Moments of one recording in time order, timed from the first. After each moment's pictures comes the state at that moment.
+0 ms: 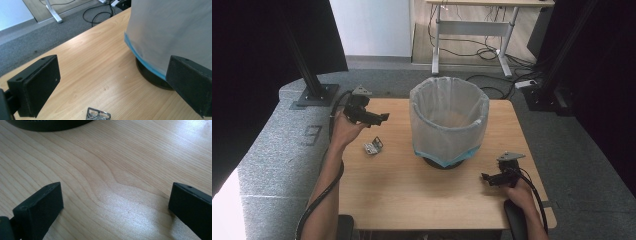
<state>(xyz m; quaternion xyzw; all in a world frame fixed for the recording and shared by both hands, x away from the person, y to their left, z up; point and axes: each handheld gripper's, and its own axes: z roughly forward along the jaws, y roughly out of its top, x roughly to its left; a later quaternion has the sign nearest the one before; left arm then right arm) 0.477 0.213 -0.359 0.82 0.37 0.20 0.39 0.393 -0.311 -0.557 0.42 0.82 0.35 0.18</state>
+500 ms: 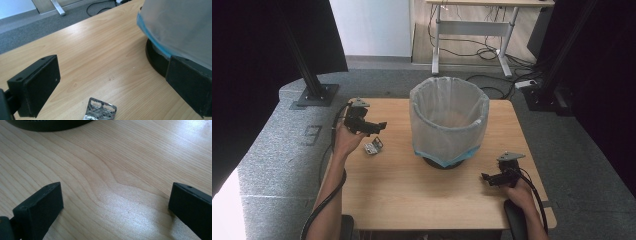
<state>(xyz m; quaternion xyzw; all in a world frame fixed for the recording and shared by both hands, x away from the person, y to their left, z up) 0.482 0.226 -0.410 0.80 0.40 0.19 0.39 0.393 -0.311 -0.557 0.42 0.82 0.35 0.18</state>
